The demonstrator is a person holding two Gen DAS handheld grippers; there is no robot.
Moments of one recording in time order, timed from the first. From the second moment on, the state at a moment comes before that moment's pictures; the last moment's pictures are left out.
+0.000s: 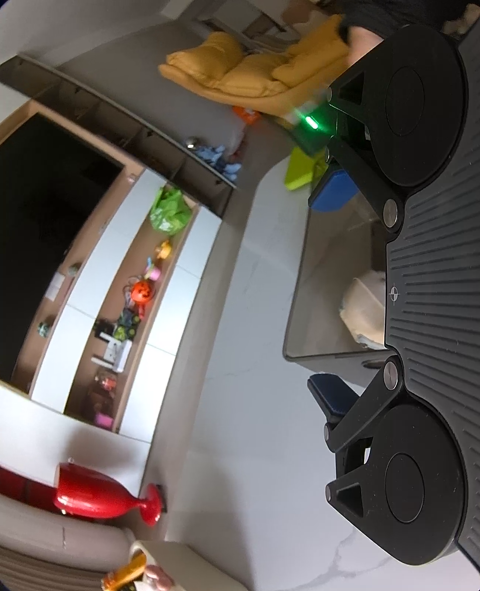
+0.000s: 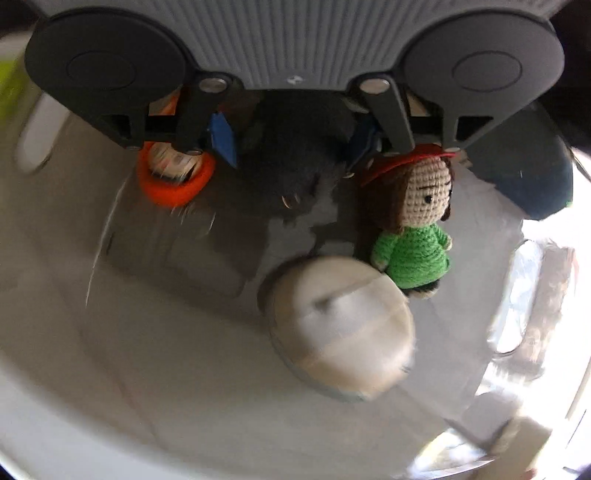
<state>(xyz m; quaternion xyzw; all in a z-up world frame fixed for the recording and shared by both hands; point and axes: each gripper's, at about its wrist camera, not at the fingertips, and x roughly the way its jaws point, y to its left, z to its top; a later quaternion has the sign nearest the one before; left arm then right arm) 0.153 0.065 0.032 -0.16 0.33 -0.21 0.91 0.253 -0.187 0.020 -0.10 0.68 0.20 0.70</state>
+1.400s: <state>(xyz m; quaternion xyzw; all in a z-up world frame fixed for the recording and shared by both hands) 0.157 0.048 0.024 -0.11 0.36 -0.21 0.90 0.240 -0.170 0.026 -0.18 0.55 0.18 0.80</state>
